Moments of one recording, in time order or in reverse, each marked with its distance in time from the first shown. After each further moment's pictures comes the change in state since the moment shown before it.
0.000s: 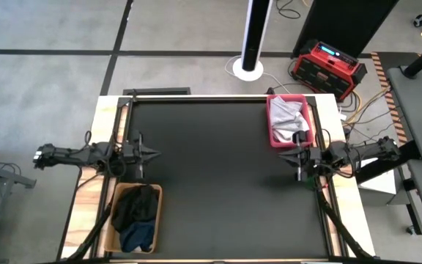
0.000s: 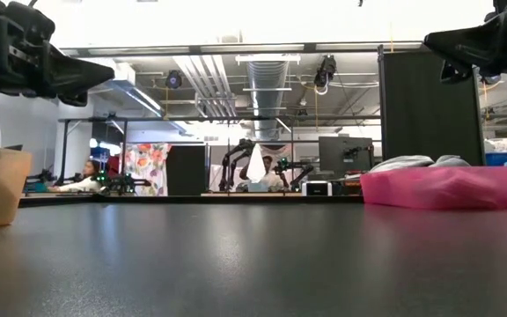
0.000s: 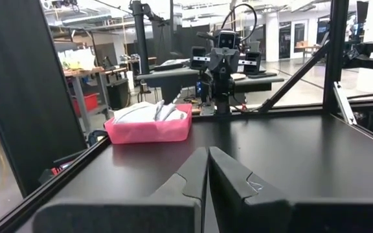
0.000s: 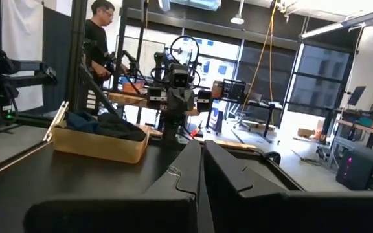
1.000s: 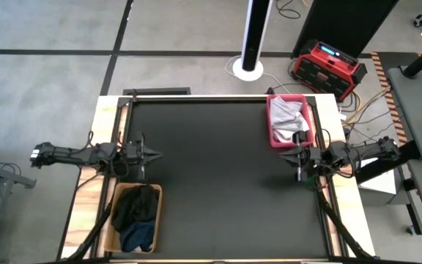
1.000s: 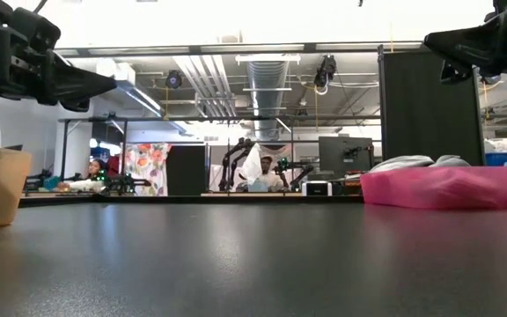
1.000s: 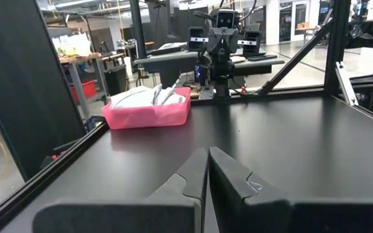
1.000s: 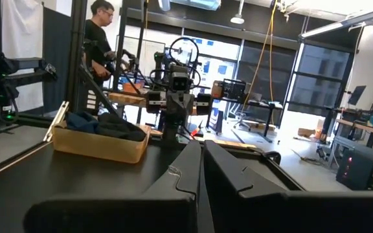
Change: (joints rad) left arm 0.000 0.069 0.000 0.000 0.000 0.000; right arm 0.000 0.000 0.000 0.000 0.000 0.002
